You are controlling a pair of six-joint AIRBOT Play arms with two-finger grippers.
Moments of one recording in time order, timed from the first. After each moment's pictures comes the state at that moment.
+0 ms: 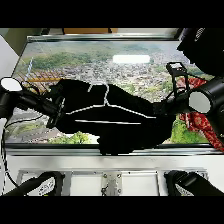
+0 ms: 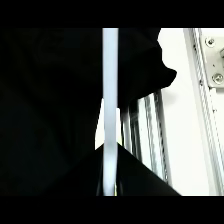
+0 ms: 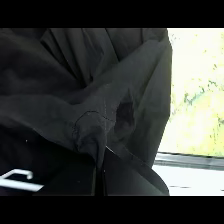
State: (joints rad) left arm 0.09 -1.24 1.13 0.80 -1.74 0.06; right arm 0.47 -1.01 1.32 -1.70 1.53 1.95
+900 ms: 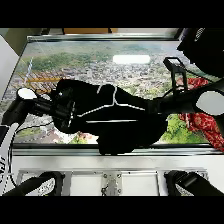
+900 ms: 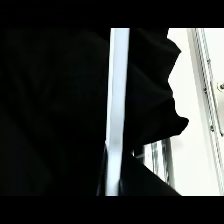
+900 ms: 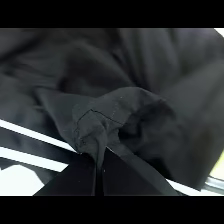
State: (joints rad) left arm 0.02 -1.24 0.98 0.65 -1.56 0.05; right arm 0.48 -0.98 1.34 -1.46 1.42 1.91
